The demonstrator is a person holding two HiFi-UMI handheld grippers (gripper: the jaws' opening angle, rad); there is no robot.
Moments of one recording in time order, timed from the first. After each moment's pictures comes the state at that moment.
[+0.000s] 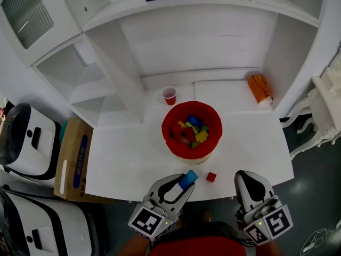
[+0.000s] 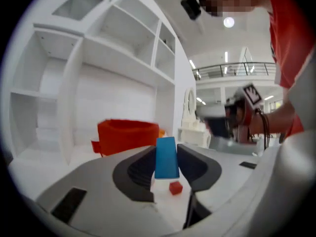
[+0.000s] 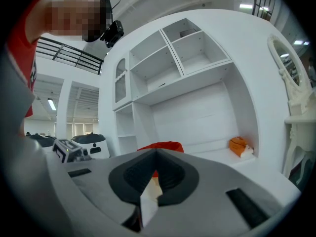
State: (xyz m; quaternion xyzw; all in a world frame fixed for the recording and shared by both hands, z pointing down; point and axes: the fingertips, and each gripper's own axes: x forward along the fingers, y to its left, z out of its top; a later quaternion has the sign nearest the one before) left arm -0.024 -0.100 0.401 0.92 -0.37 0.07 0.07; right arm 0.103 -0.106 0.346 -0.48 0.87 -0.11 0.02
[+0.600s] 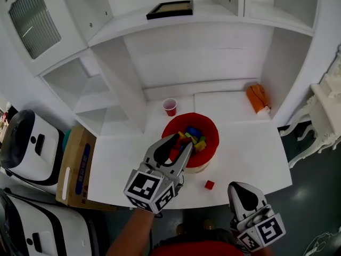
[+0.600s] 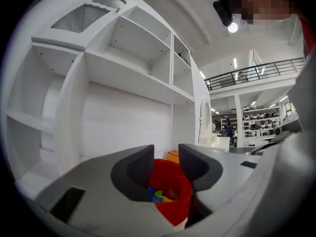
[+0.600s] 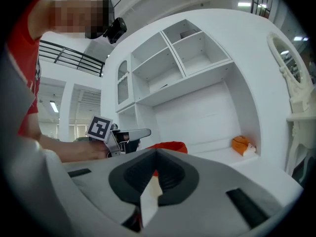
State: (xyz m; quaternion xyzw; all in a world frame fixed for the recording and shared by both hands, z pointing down) left arm -0.029 -0.212 0.312 0.90 -0.44 0.02 0.03; right arm 0.096 -0.095 0.345 -0.47 0.88 -0.11 0.03
